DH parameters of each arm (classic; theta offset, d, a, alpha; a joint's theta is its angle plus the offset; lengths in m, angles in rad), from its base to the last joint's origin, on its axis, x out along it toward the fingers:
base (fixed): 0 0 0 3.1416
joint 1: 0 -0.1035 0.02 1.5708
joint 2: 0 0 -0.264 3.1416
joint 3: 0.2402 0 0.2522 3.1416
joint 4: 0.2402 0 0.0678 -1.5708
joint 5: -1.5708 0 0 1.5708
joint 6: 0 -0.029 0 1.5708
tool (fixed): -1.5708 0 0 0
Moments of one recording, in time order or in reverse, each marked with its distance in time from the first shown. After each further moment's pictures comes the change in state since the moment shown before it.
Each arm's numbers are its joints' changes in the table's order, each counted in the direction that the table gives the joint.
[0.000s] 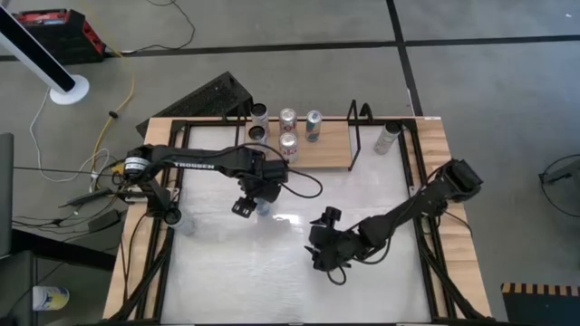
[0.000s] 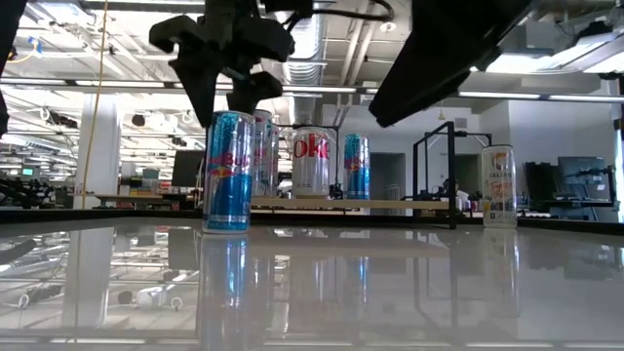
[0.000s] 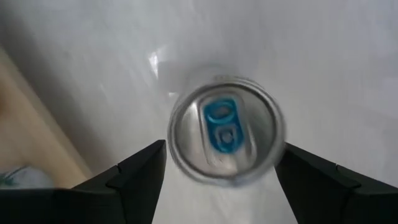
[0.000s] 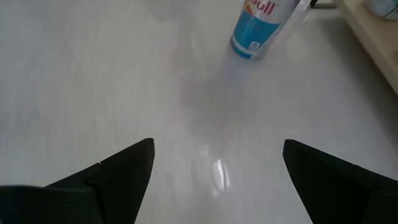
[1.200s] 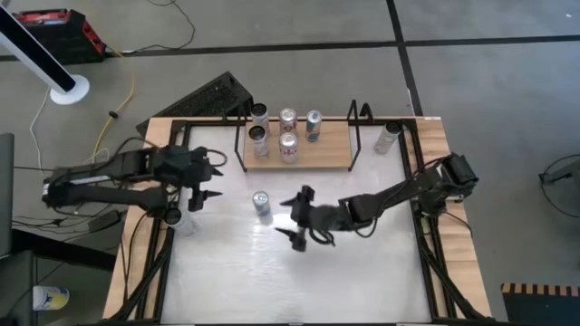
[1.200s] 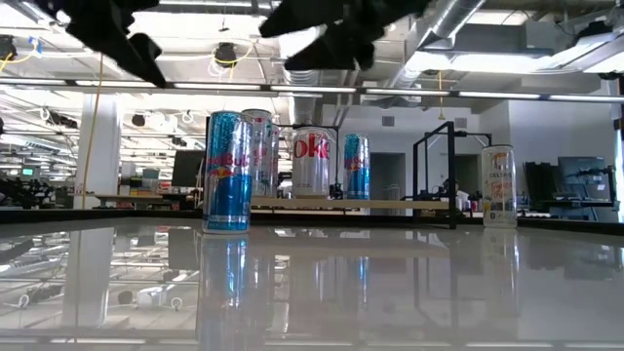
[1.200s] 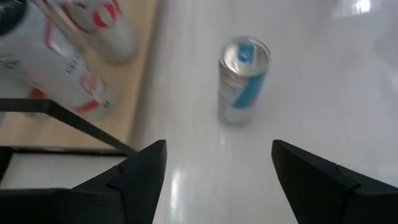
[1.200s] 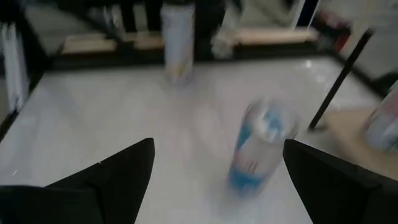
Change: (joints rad) left arm -0.083 -1.059 -0.723 -0.410 -0.011 0.364; right arm 0.204 -0.001 0.000 -0.520 -0.156 0.322
